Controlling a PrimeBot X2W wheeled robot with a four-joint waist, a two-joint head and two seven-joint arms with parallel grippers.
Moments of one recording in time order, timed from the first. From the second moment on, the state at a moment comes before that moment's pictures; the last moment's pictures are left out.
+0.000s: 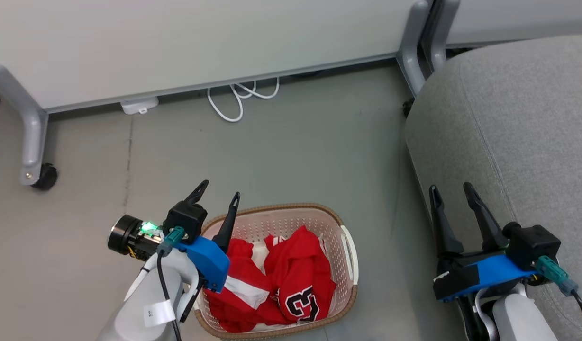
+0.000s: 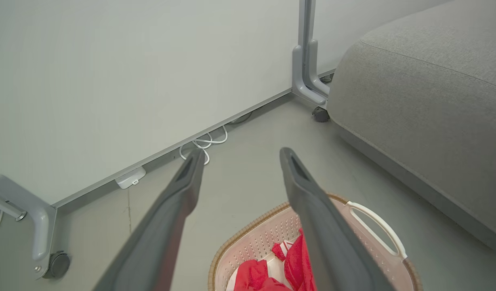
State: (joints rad) left arm -0.48 0.14 -0.42 0.76 -0.15 -0.13 -0.26; right arm -0.21 -0.05 0.03 0.30 0.21 0.13 -0.26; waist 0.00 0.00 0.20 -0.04
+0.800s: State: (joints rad) left arm -0.80 0.22 -0.99 1.12 -0.35 -0.13 -0.18; right arm -0.37 -0.05 0.08 0.25 0.25 0.13 -0.26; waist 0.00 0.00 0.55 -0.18
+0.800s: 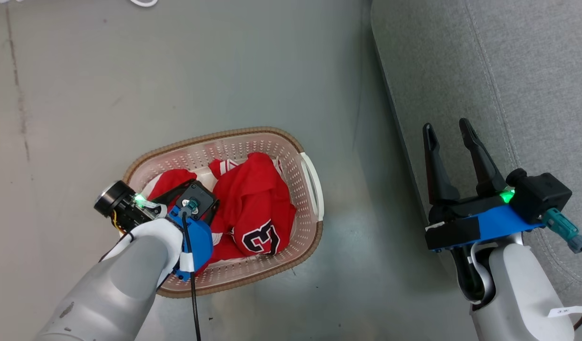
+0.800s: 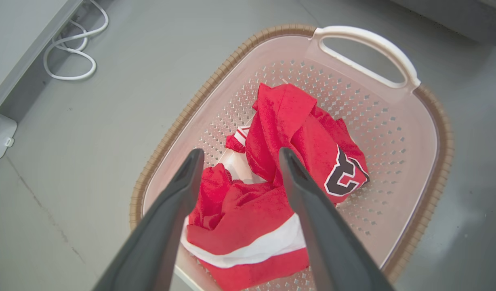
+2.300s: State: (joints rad) left arm -0.97 0.45 -1.28 0.97 -0.21 -0.13 0.35; right arm -0.49 -0.05 0.12 0.18 0.33 0.13 -0.26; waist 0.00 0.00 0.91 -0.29
